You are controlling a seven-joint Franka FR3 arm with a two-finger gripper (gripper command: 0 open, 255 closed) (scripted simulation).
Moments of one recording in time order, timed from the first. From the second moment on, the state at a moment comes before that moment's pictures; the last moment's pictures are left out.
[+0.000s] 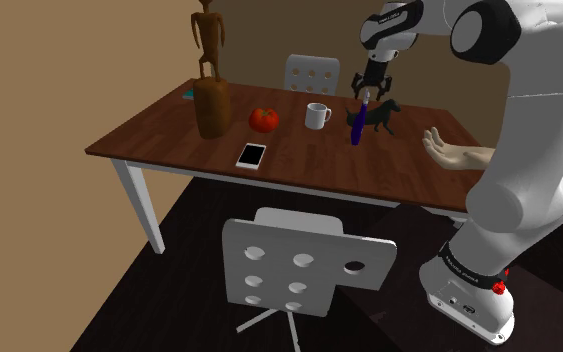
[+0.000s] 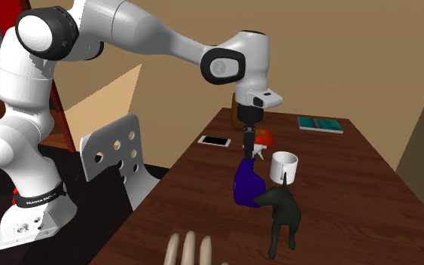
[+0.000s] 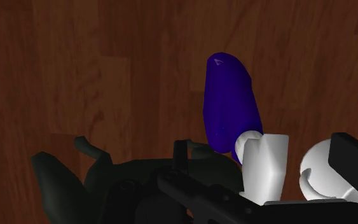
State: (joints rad) arm -0.35 0.43 -0.22 -1.53 0.09 1.98 0.16
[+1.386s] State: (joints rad) arm -0.35 0.41 -0.22 -1.44 0.08 1.87 0.16
